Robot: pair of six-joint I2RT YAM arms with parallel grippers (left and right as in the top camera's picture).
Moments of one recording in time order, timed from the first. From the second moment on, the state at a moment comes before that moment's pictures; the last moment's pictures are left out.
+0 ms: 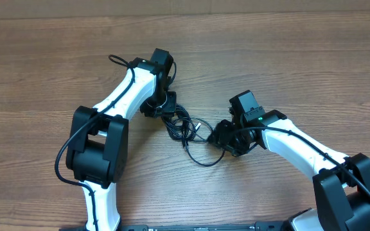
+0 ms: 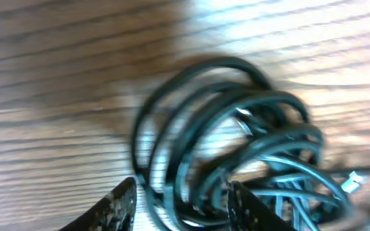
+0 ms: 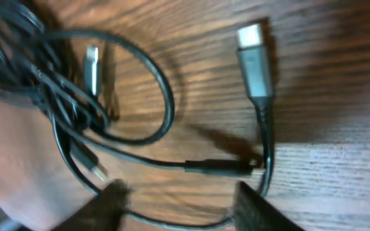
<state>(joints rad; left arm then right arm) -0.33 2.09 1.55 -1.03 0.15 -0.25 0.43 1.63 0.88 -0.54 -0.41 0.80</state>
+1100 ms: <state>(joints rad) -0.33 2.07 1.38 -0.84 0.41 0.04 0.43 1.63 0.88 -0.40 -0.43 0.79</state>
